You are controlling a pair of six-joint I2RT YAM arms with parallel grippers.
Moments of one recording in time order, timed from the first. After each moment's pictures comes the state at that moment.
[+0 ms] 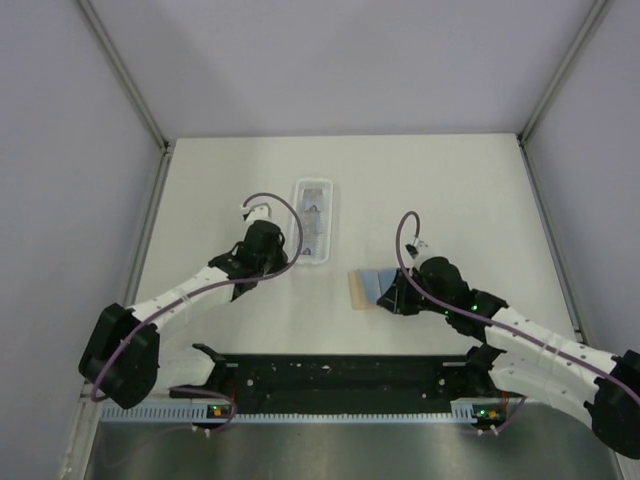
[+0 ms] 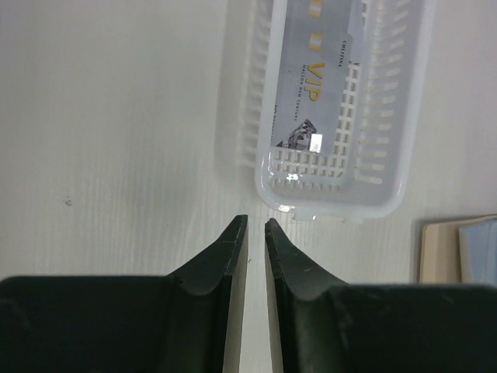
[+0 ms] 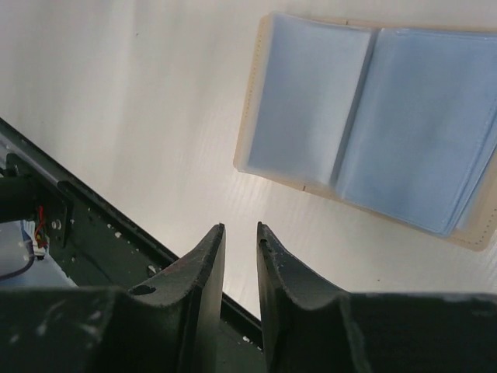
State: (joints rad) left arm -0.56 1.22 0.67 -0.18 -0.25 -0.65; right arm 0.74 0.87 0.38 -0.15 -0.12 0.70
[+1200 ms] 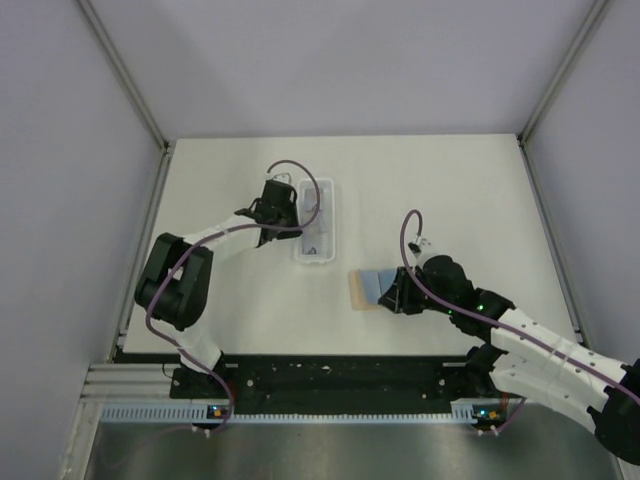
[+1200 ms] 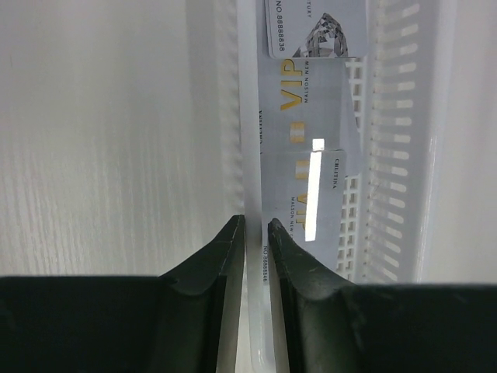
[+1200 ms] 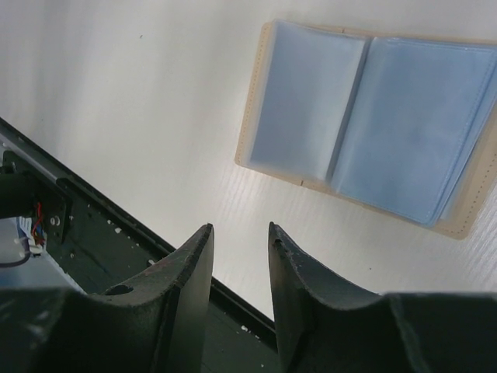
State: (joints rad) left arm -0.42 1.73 1.05 -0.14 -0.06 -0.48; right arm 0.74 0.81 0.44 -0.26 -0.11 0.66
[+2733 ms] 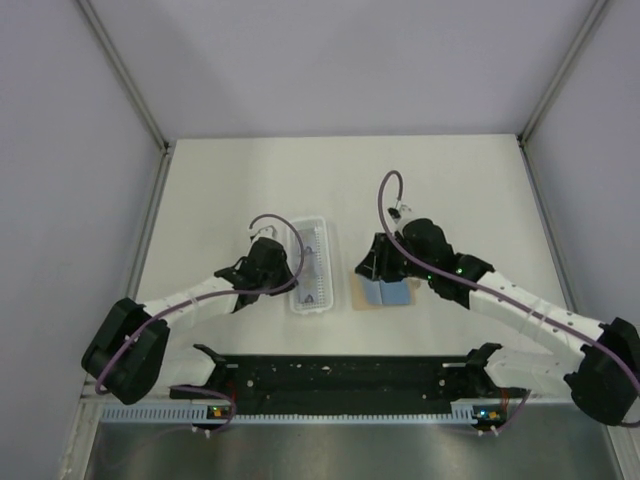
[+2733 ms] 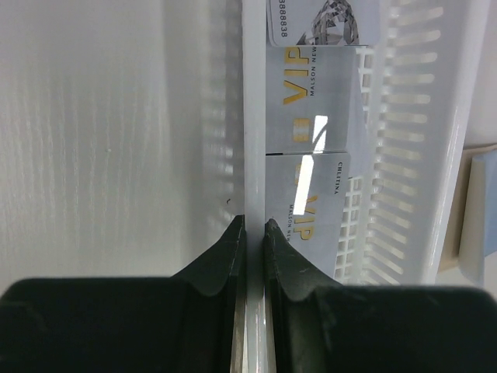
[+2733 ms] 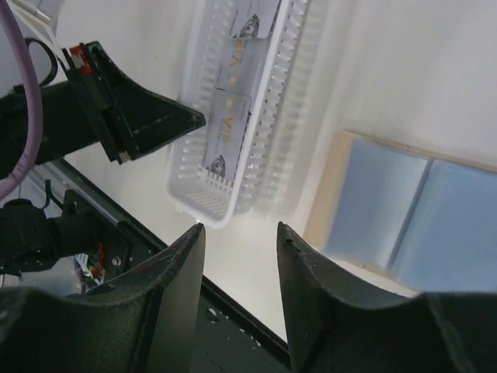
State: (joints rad) left arm -0.58 1.29 0.55 -0.11 -0.05 -0.77; right arm 0.74 1.06 0.72 -0.25 -0.12 0.66
